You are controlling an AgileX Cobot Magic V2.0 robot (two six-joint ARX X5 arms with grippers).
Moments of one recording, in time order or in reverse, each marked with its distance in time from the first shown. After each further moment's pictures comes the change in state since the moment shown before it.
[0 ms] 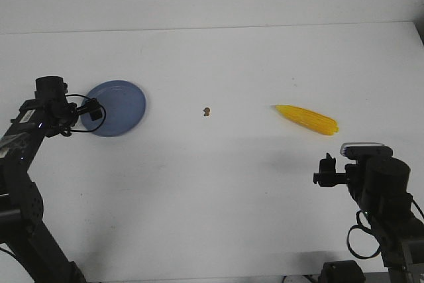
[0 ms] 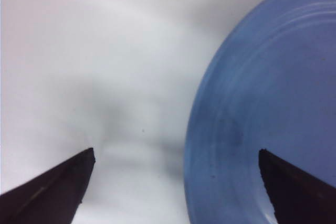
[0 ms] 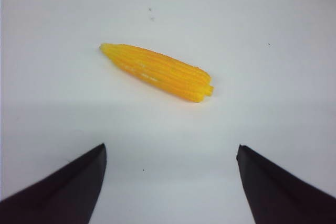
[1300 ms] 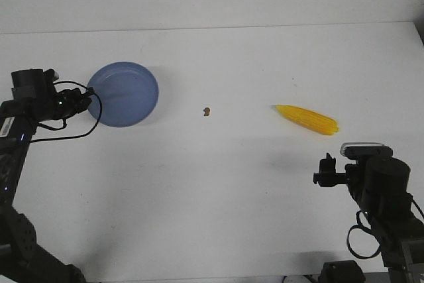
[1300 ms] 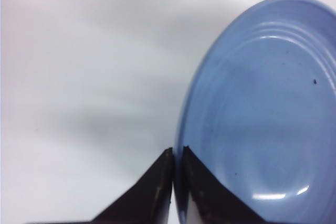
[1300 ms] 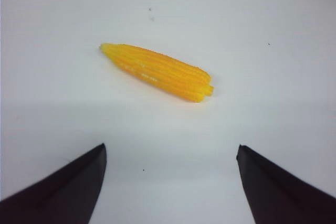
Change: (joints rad) left arm 0.018 -0.225 0.000 -0.021 0.378 -0.033; right arm 0.000 0.000 0.000 0.000 0.000 0.000
